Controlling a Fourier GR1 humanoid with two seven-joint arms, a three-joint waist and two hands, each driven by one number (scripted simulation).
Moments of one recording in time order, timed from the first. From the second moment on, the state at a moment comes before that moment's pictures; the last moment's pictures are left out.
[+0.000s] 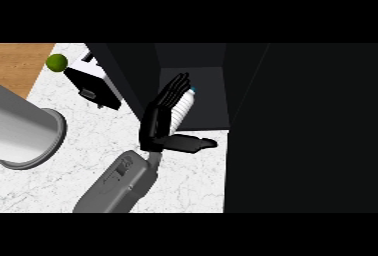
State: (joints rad) left arm -0.51 0.08 -0.50 -1.17 0.55 0.43 -0.46; right arm 0.93 -0.17 0.31 -2.46 -0.10 0.23 -0.24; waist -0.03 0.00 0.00
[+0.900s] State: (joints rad) left arm -0.17 0.21 -0.56 -1.56 0.56 0.26 -0.44; right arm 0.95 -0.34 0.37 -2.49 -0.03 0.34 -0.27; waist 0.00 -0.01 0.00
